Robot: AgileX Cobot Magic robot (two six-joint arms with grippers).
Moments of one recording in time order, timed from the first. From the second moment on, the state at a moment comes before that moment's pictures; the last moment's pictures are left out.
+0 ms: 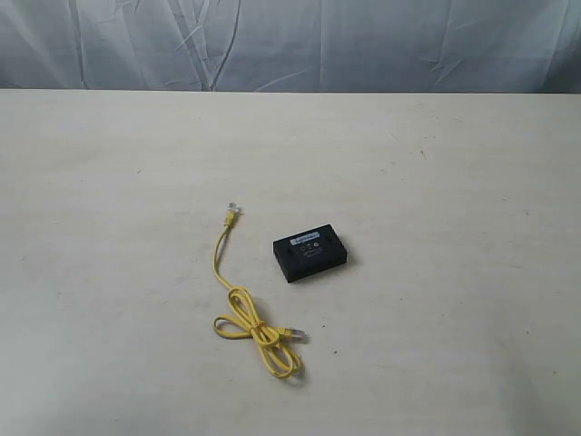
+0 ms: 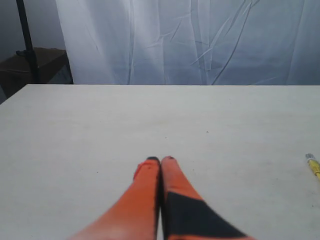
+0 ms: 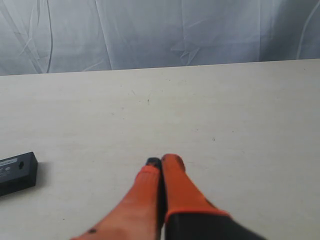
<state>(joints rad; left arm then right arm) 0.00 0.00 0.00 -0.03 0.23 0.04 0.09 0.01 0.00 0.01 0.32 0.02</state>
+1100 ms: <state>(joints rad) 0.00 0.18 -0.38 0.00 0.33 0.04 0.09 0.01 0.00 0.01 0.32 0.02</state>
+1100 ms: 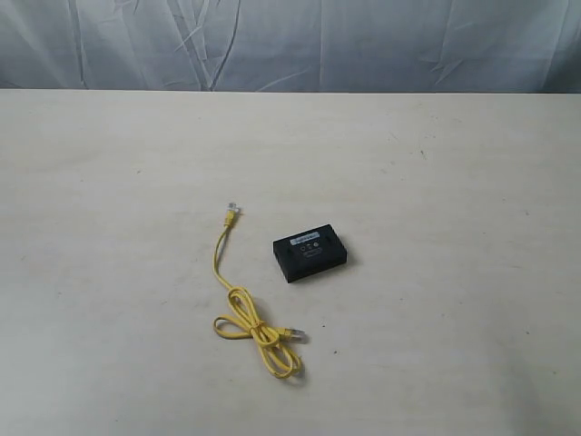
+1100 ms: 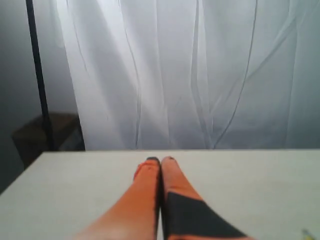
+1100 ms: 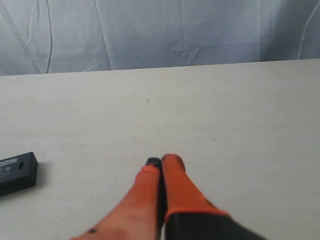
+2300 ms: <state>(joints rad) -0.51 1.95 -1.28 -0.11 0.70 0.02 0.09 0.01 0.00 0.01 0.32 0.02</state>
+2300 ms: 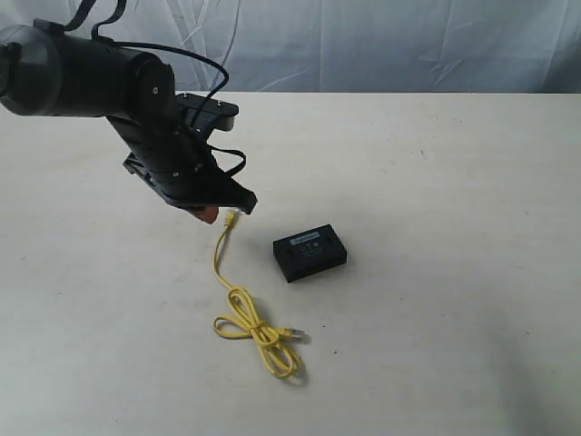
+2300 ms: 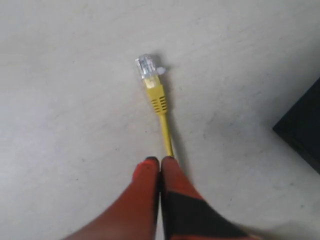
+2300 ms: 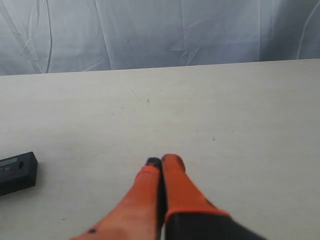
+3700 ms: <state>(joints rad) -0.52 2.03 -1.28 -0.06 0.75 0.16 0.09 0.01 0.00 0.01 0.32 0.02</state>
